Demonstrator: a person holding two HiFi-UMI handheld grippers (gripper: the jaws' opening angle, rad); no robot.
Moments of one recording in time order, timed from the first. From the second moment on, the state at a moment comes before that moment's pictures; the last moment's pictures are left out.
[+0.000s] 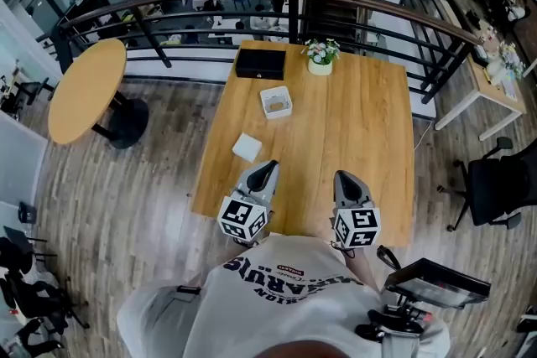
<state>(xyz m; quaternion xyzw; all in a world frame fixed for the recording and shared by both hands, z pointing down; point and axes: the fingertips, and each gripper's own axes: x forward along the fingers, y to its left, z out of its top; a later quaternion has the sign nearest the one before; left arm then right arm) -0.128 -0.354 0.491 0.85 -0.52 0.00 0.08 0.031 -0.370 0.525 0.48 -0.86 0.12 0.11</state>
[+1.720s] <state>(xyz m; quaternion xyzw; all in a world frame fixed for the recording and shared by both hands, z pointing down) -0.305 -0.514 0.869 0.65 -0.42 0.52 0.36 0.159 -0.359 0.581 0.63 -0.74 0.20 0.15</state>
